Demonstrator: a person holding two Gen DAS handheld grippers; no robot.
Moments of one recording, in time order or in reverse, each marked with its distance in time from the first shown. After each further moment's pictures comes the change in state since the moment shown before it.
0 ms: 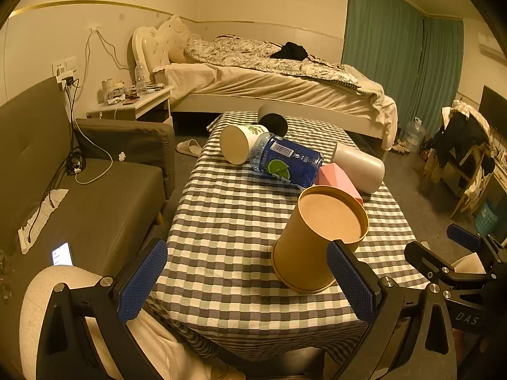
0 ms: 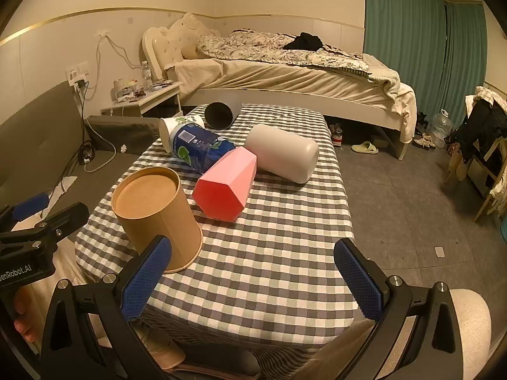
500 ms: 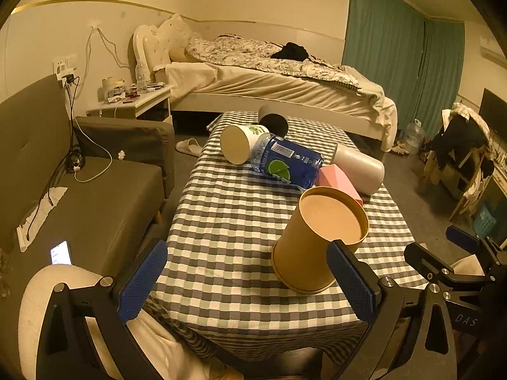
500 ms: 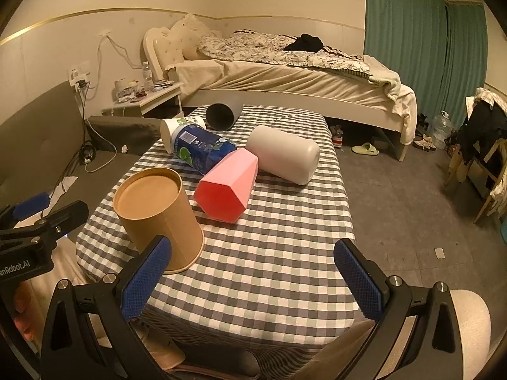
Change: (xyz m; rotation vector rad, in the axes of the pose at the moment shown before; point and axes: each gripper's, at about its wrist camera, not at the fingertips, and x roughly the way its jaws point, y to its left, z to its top) left arm 0.000 -0.001 0.000 0.001 0.000 -0.002; right arm -0.002 0.001 0.001 0.001 -0.004 0.003
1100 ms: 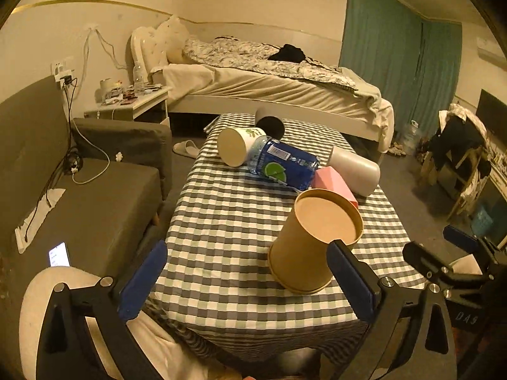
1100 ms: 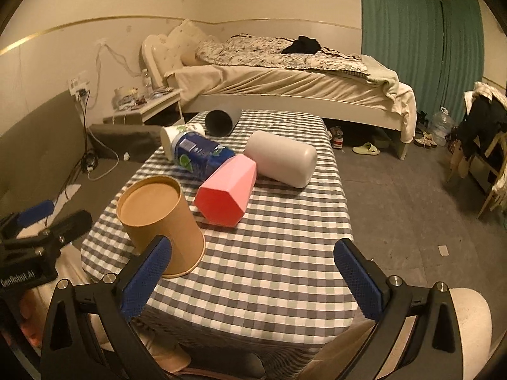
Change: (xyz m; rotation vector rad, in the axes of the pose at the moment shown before) left arm -0.003 -0.001 0.003 -0.002 -0.005 -0.009; right arm -0.005 -0.002 0.001 0.013 -0.013 0.011
